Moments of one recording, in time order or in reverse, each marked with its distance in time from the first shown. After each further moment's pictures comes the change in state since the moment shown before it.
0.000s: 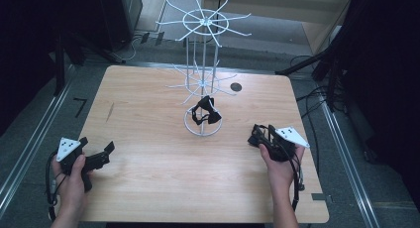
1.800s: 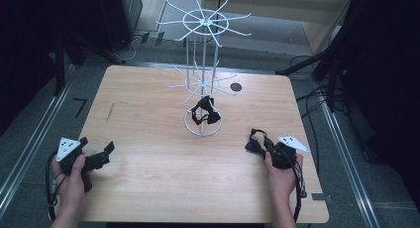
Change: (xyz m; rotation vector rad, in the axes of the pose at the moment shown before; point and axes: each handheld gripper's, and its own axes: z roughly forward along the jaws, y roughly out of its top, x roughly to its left) left arm 0.000 0.000 0.000 -0.002 -0.001 -0.005; right arm -0.016 -0.035 0.004 0.140 -0.027 0.083
